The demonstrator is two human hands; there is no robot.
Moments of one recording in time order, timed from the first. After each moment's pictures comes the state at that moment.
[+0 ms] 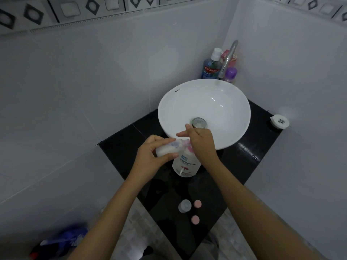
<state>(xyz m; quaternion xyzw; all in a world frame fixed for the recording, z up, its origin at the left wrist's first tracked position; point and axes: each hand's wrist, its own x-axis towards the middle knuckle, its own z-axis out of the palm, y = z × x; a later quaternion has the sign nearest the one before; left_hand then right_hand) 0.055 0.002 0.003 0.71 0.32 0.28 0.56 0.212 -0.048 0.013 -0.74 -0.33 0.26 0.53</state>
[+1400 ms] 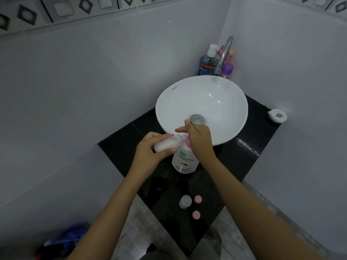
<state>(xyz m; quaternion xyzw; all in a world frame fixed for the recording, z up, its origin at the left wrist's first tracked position) 0.057 0.003 0.000 0.71 0.33 0.29 0.55 0.208 -0.050 0.008 -0.74 -0.31 0.25 0.55</state>
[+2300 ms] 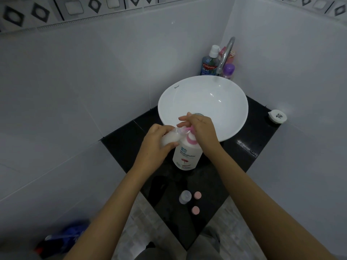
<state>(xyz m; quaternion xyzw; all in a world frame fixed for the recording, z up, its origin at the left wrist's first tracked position) 0.063 -0.004 0.011 0.81 0.34 0.26 0.41 0.207 -0.053 0.040 -0.70 -0.27 0.34 0.57</state>
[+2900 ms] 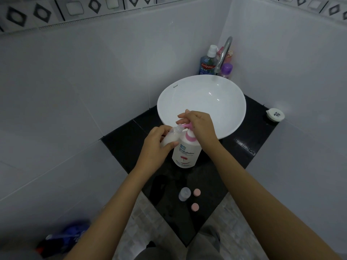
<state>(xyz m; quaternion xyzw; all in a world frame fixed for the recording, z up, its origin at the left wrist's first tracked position) 0.065 -0.009 -0.001 0.77 0.36 0.26 0.46 0.206 -0.055 0.042 -0.72 -0.28 0.32 0.55</state>
